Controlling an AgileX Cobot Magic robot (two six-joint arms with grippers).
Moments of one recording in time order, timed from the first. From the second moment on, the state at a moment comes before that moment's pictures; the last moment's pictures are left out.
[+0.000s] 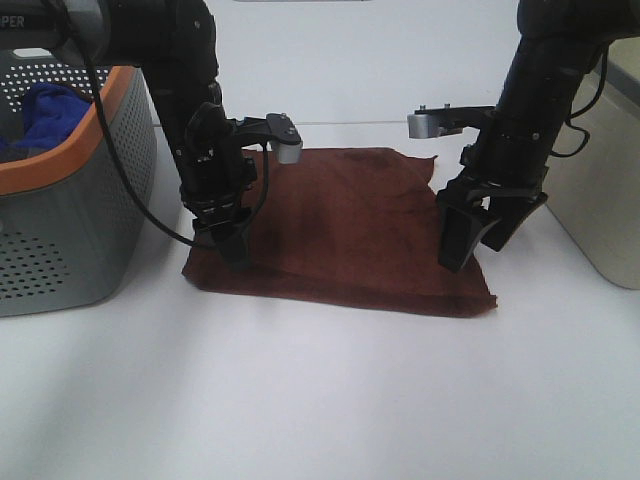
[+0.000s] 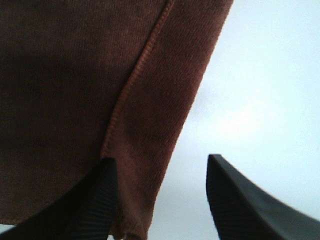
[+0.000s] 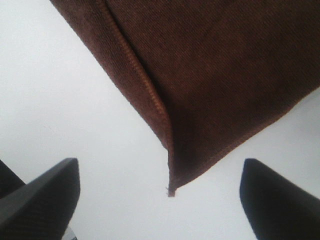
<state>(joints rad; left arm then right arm) -0.45 2.32 -1.85 -0.24 1.21 0.94 0.21 2.11 -1.50 0.30 1.08 -0.57</state>
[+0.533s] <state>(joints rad) -0.48 2.29 -1.87 -0.18 1.11 1.01 0.21 2.08 -1.50 0.30 1.08 -0.50</state>
